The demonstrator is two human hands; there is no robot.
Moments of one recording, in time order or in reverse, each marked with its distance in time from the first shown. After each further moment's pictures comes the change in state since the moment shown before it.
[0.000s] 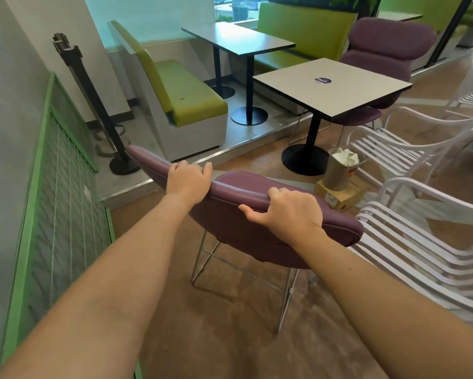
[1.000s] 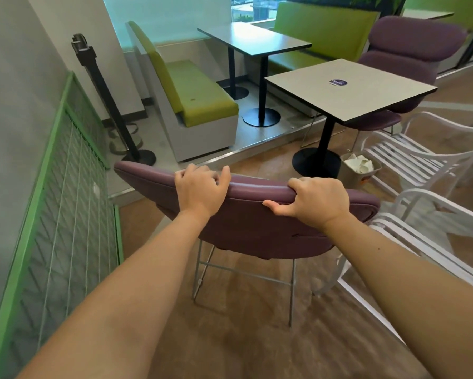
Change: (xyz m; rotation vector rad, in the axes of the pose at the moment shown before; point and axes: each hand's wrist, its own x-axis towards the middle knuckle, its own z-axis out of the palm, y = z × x) left_hand 0.000 0.063 0.007 -0.180 0.330 -0.157; right_hand 0.046 0.093 0.029 0.032 0.133 -0.171
